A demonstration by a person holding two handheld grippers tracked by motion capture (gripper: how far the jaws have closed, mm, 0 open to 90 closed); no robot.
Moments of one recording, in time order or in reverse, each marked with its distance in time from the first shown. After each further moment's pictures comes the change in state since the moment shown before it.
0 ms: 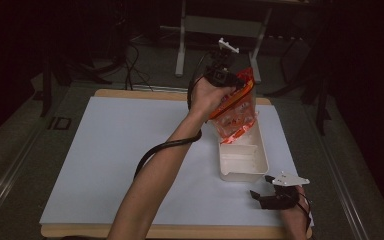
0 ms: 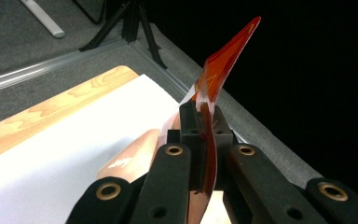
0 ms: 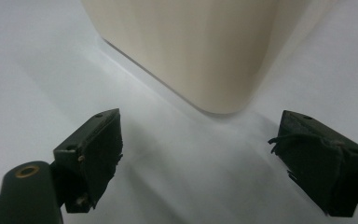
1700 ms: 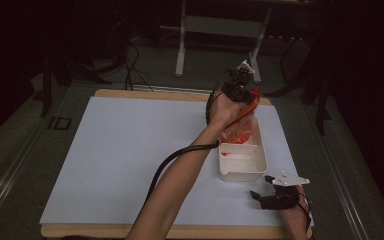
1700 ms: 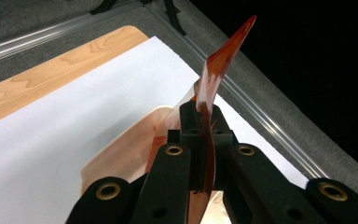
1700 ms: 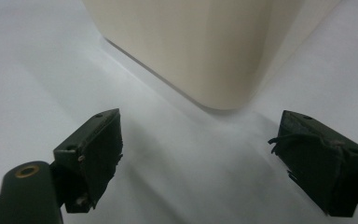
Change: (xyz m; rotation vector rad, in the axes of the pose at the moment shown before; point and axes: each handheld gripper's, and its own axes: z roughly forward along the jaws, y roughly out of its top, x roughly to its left) left arm -0.004 -0.016 0.083 0.136 0.085 0.000; right arm 0.000 0.000 0.000 0.003 0.009 0.002
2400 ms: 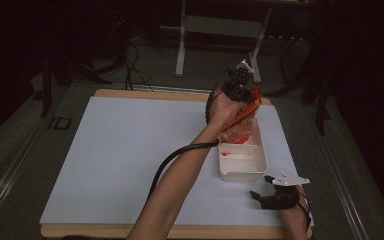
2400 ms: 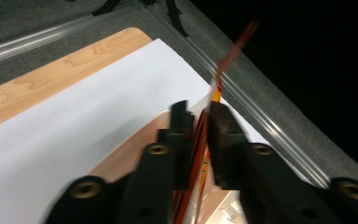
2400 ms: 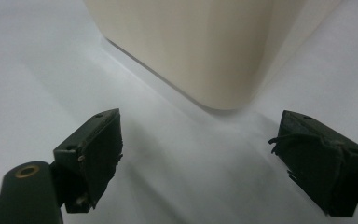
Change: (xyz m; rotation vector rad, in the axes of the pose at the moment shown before) left arm 0.009 0.001 0.004 -0.002 -0.017 -0.021; right arm 0.000 0.000 0.000 0.000 0.005 -0.001
